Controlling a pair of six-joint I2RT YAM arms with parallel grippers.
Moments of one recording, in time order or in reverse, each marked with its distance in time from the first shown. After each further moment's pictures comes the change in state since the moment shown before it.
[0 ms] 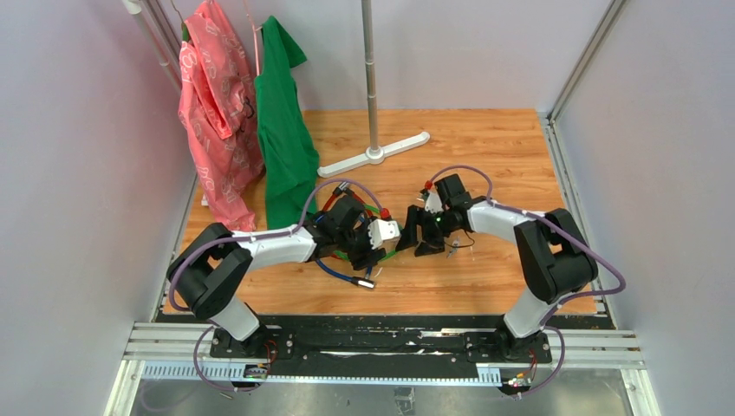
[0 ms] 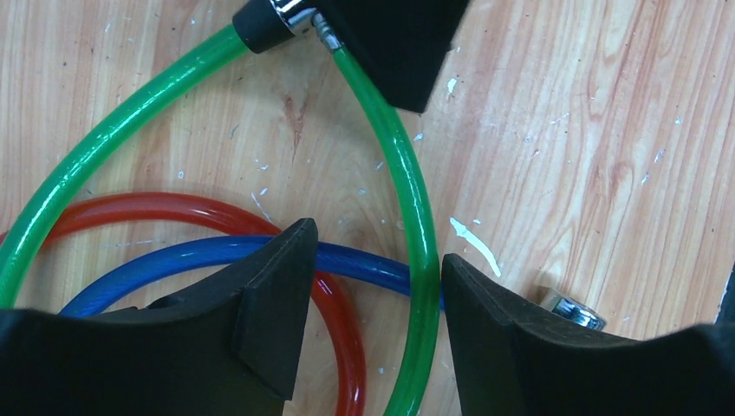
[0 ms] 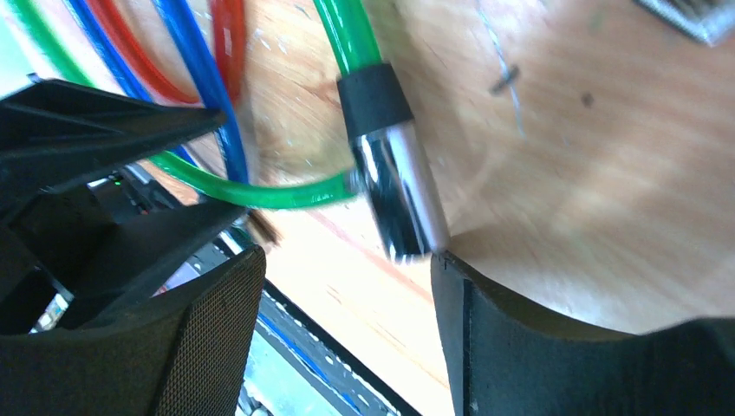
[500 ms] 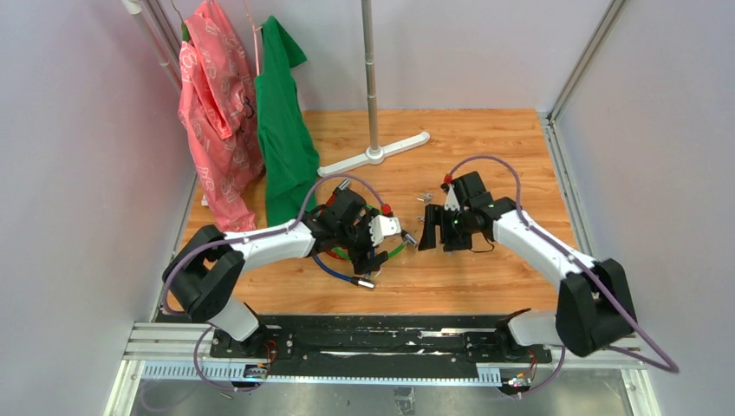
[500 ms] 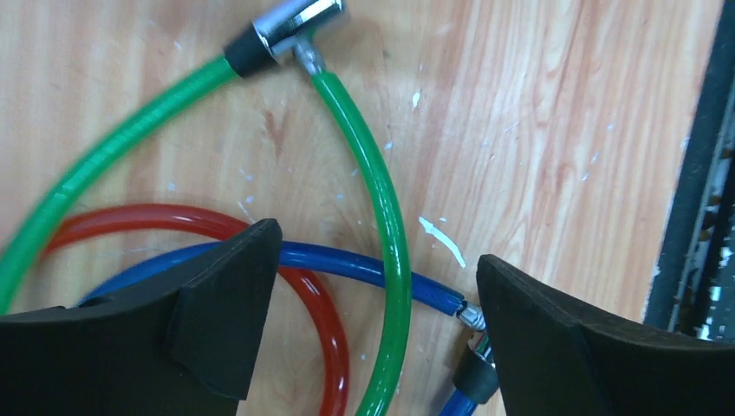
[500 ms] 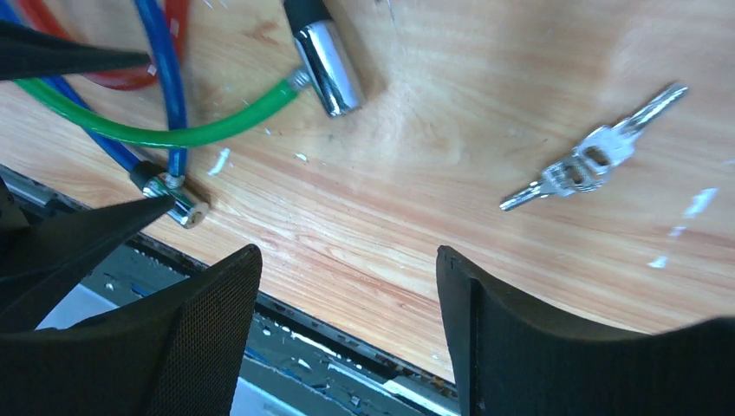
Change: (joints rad) left arm -0.001 -0.004 0.042 -0.079 0.045 -0.003; right arm 0.000 -0.298 -0.019 -0.307 0.287 -0.090
